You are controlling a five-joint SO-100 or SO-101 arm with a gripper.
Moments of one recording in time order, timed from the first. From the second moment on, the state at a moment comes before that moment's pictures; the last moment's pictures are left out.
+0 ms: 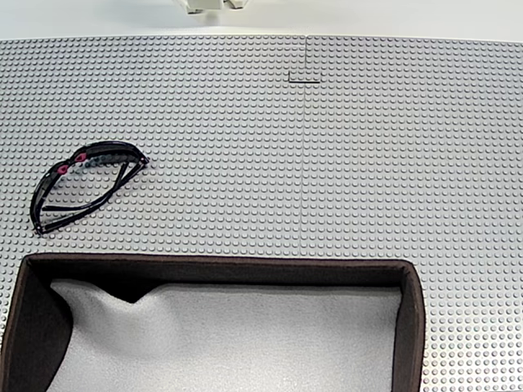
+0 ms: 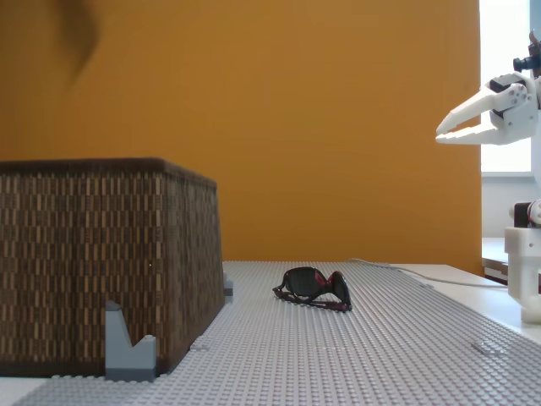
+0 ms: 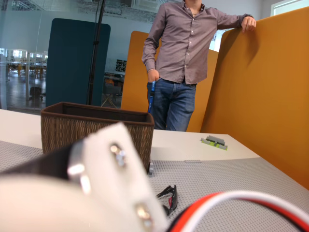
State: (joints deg) arm 1.9 188.1 122.7 81.8 -14.4
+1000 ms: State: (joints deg) arm 22.9 139.9 119.9 75.9 -9.1
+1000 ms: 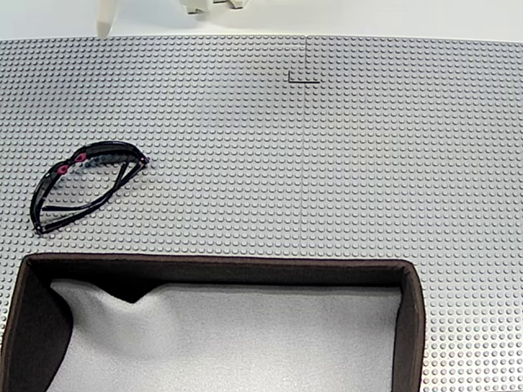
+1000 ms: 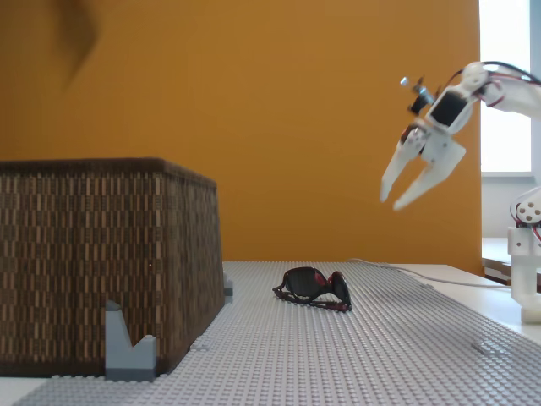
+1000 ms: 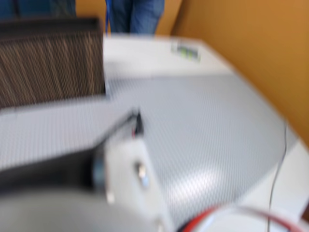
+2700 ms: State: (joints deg) arm 21.3 94.6 114.6 43.1 -10.2
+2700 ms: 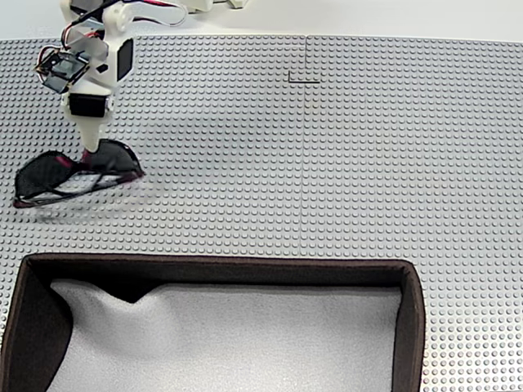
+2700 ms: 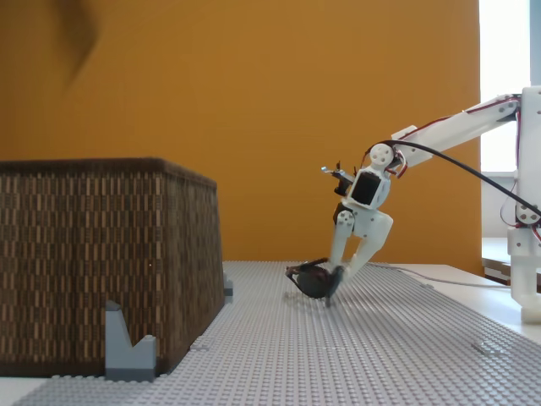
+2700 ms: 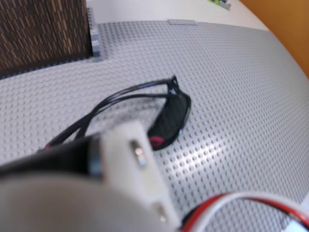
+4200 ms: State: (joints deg) arm -0.1 82.1 64.0 40.5 1.1
